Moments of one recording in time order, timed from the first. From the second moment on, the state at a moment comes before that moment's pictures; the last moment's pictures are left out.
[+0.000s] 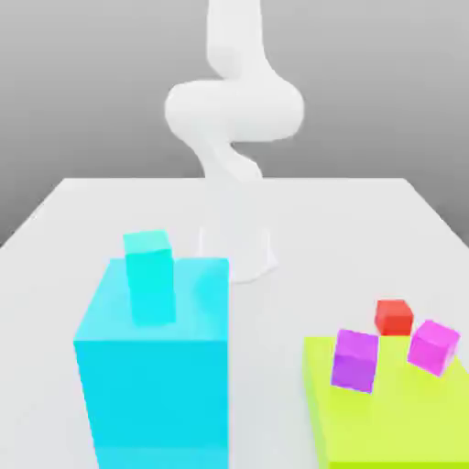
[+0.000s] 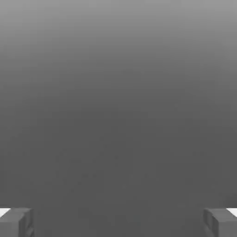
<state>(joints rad) 0.00 -0.73 0.08 -2.36 0.00 2.35 0.88</state>
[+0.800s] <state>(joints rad) 0.26 0.07 0.62 -2.84 -0.16 2.91 1.80</state>
